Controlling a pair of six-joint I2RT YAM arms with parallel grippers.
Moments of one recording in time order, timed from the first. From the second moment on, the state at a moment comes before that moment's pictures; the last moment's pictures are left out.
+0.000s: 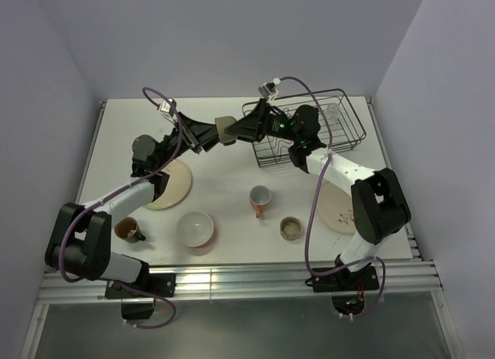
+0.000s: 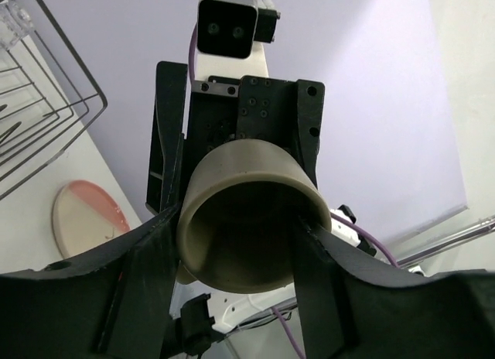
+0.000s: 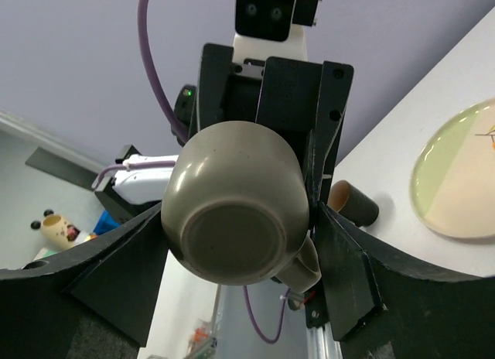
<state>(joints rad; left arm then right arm) -0.33 1.43 0.75 1.06 0.67 -1.46 0.45 1.66 1.12 0.87 -0.92 1.29</state>
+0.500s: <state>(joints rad) -0.26 1.35 0.73 0.83 0.72 -1.35 0.40 1.66 1.09 0.92 -0.93 1.30</state>
